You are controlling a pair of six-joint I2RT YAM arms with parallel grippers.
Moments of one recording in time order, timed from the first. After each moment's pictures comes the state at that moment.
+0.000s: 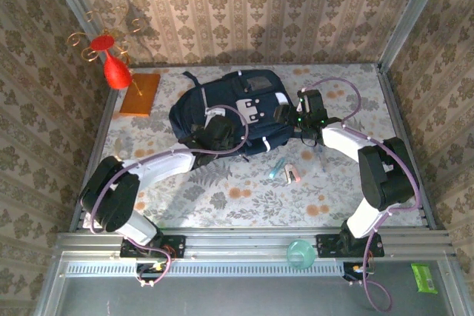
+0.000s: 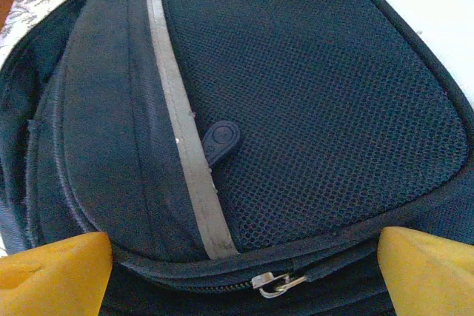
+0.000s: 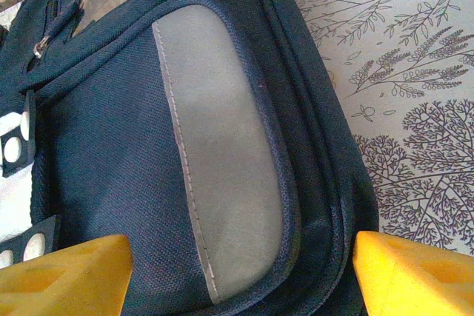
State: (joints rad) left arm -0.78 1.54 0.92 -0.17 -0.53 -0.34; right arm 0.27 1.67 0.99 -0.01 -0.07 0.52
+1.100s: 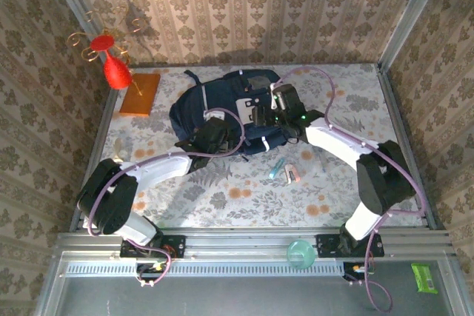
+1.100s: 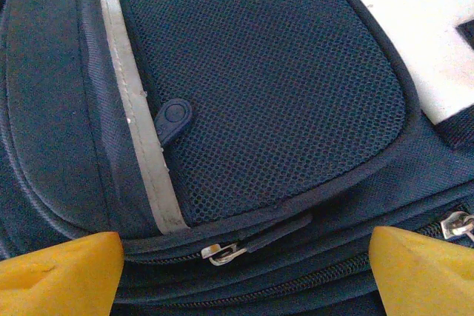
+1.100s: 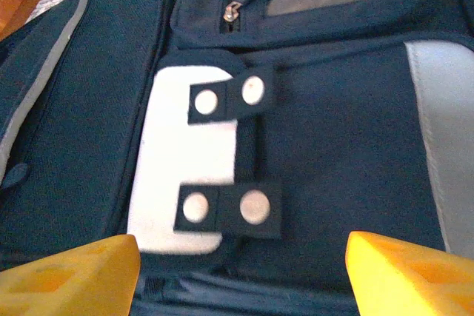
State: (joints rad) left arm -0.75 1.51 0.84 -0.09 -0.39 -0.36; right arm 0.48 1.69 1.20 -0.19 0.04 0.35
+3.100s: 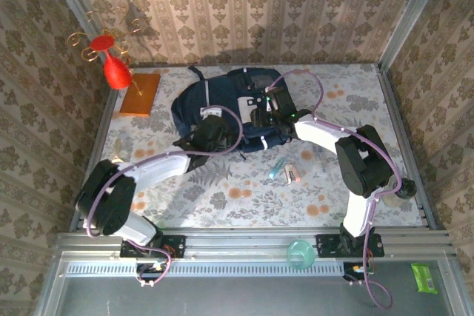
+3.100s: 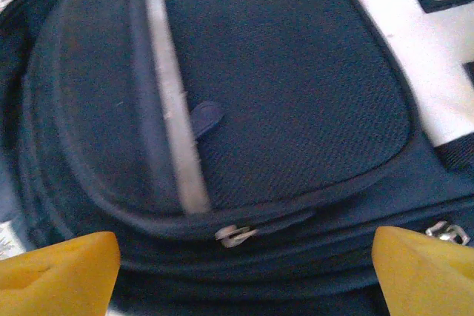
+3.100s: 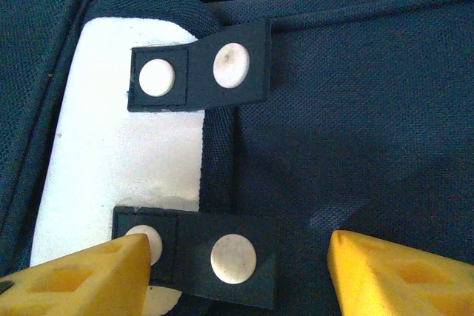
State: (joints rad) left arm -0.74 1.52 0.88 -0.08 -0.44 -0.35; right arm 0.46 1.86 1.23 -0.13 0.05 0.34
